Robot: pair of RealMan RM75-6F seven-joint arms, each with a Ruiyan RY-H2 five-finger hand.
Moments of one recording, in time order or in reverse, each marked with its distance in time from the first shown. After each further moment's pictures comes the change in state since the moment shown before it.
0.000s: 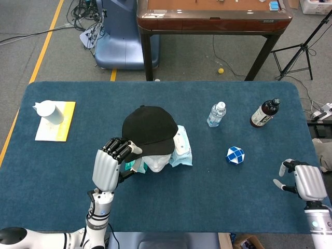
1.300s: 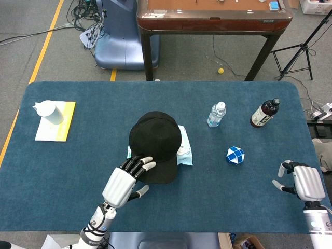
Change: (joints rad) left arm 0.147 0.093 0.154 -0.119 0.005 -0.269 0.153; right arm -0.002 -0.019 -0.002 0.024 0.006 -0.010 0.012
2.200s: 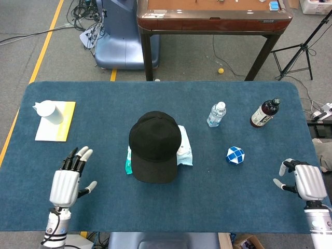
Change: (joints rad) left arm 0.263 0.240 0.005 -0.050 -0.130 0.162 0.005; right arm 0.001 0.019 0.008 -0.032 0.001 0.009 -0.020
